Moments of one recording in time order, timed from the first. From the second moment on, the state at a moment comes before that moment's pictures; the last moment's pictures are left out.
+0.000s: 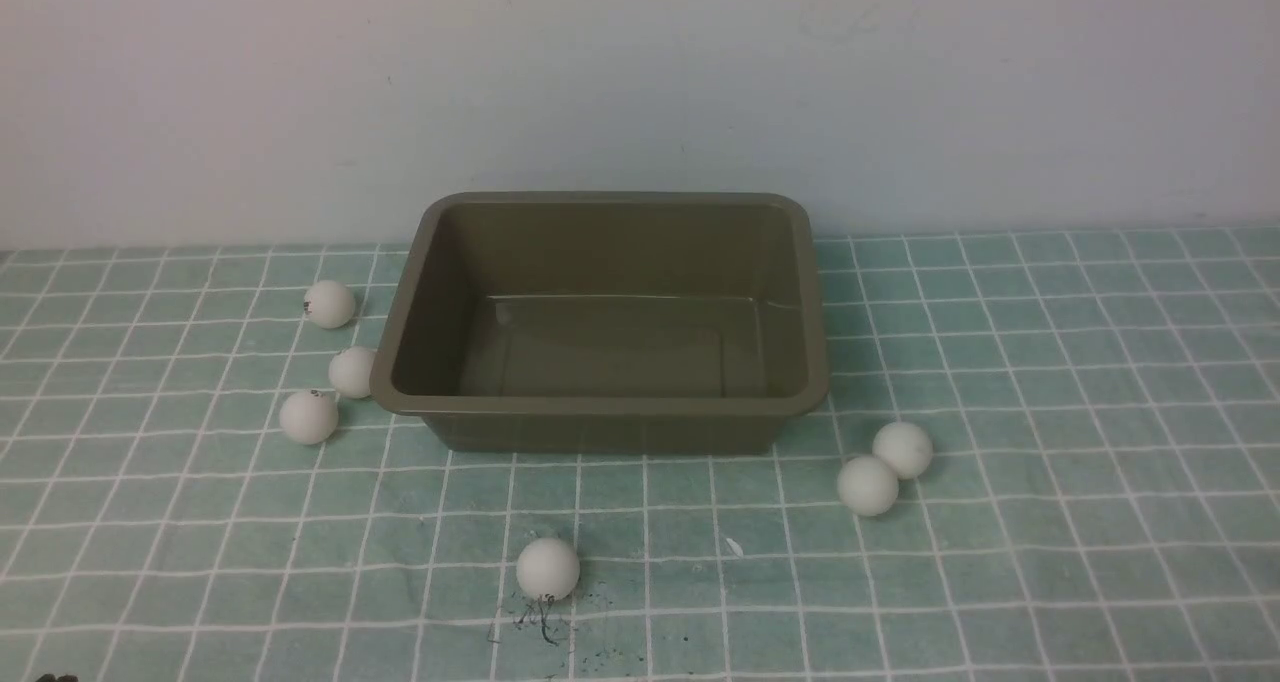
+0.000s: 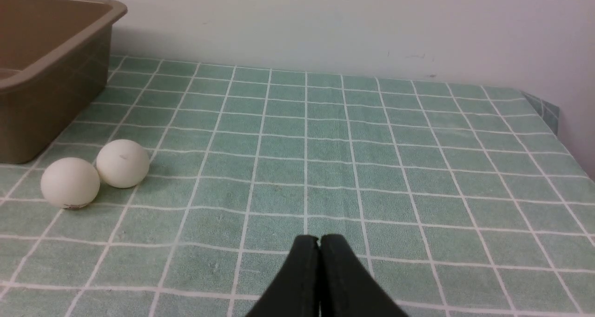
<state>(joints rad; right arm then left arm) -0.03 -0.02 0.02 -0.04 0.40 0.02 -0.04 -0.01 0.02 0.01 0.38 0.06</state>
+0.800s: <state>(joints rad) -0.02 -0.02 0.03 0.35 0.15 0.18 -0.04 0.13 -0.30 -0.13 -0.10 -0.33</state>
